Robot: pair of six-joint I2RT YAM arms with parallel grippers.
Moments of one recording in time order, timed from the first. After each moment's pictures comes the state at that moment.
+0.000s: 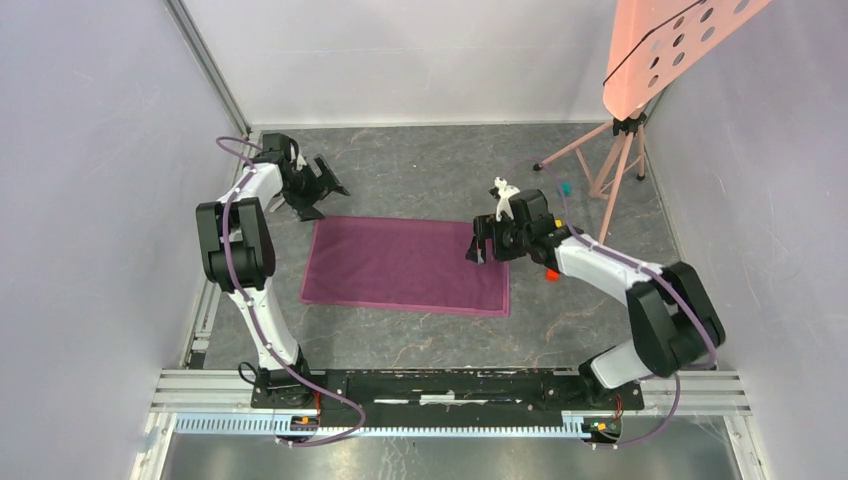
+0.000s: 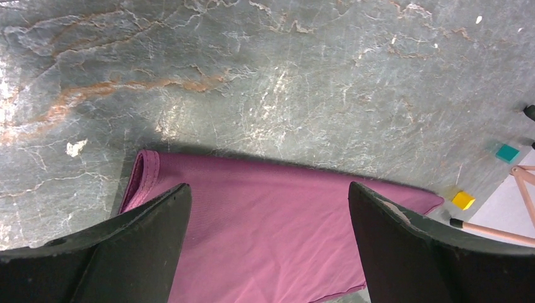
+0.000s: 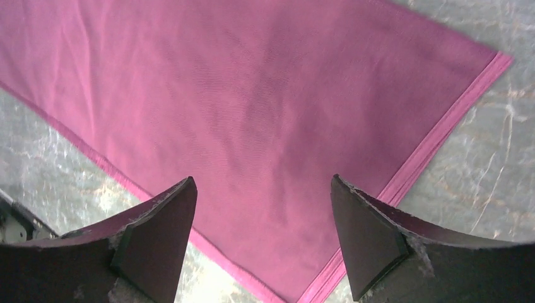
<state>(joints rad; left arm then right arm) 0.12 2.01 1.50 -0.61 0.40 -0.50 0.45 1.53 0.85 -0.13 -0.24 0.32</state>
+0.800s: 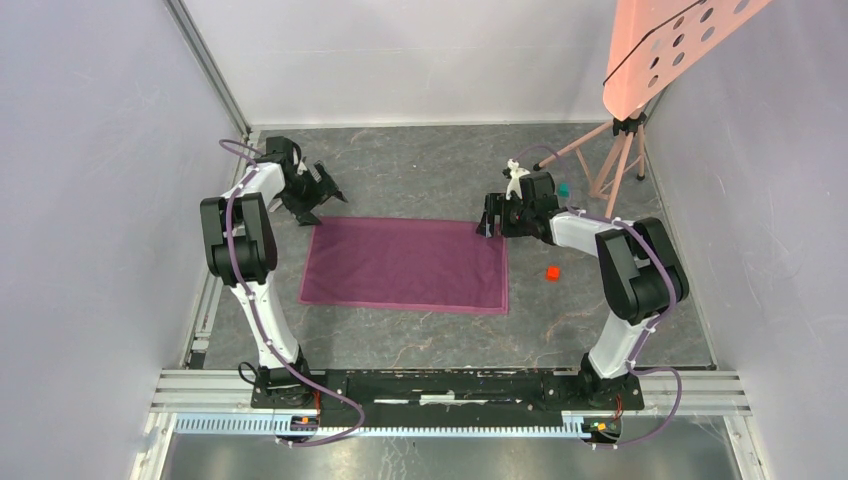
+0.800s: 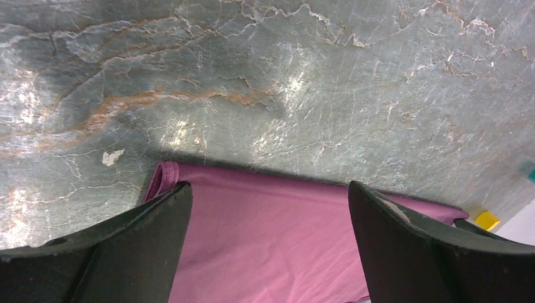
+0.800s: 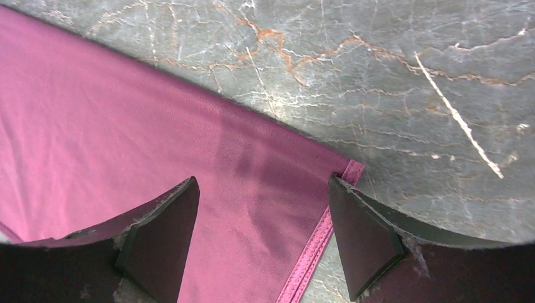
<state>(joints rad) 0.12 2.08 1.53 -0.65 0.32 -0.49 0.30 1.79 0.96 0.04 -0.28 0.28</state>
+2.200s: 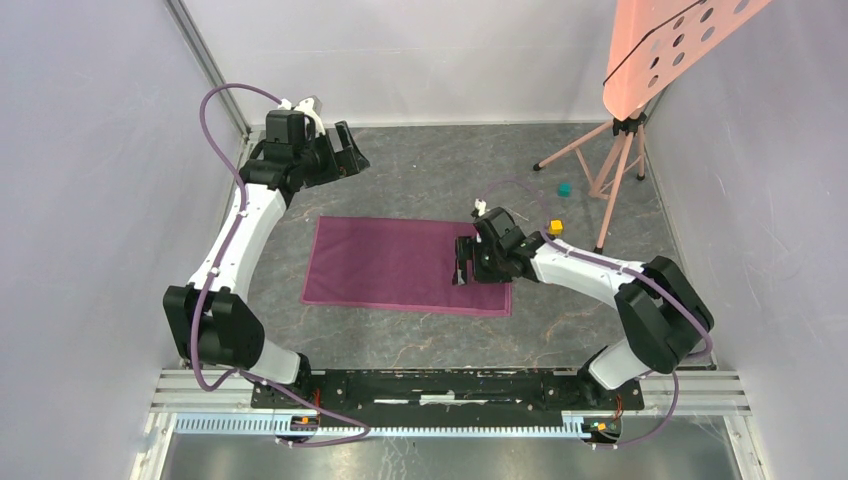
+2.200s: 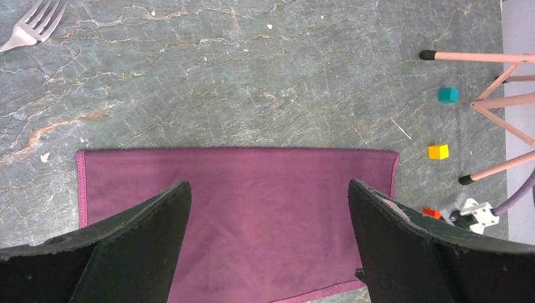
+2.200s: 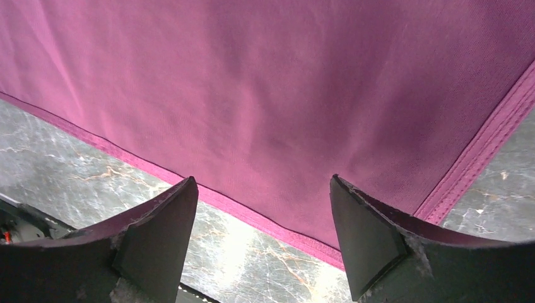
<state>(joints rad) -0.14 1.48 1.41 -0.55 0.22 -0.37 0.68 1.53 0.89 -0.35 -0.06 0.58</state>
